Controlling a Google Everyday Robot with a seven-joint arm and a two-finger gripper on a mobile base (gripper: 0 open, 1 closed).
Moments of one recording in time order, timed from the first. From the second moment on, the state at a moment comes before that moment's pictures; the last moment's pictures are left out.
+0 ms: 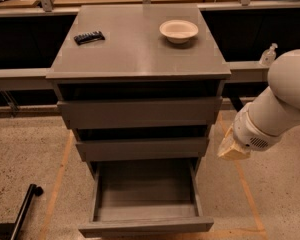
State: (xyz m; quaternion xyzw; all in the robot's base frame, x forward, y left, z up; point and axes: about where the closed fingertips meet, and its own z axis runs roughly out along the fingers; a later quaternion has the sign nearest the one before) arm 0.441 -0.198 0.776 -0.58 0.80 0.05 0.14
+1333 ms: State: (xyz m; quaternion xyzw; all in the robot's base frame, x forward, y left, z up) arm 0.433 -0.152 0.612 -0.57 0.79 0.18 0.09
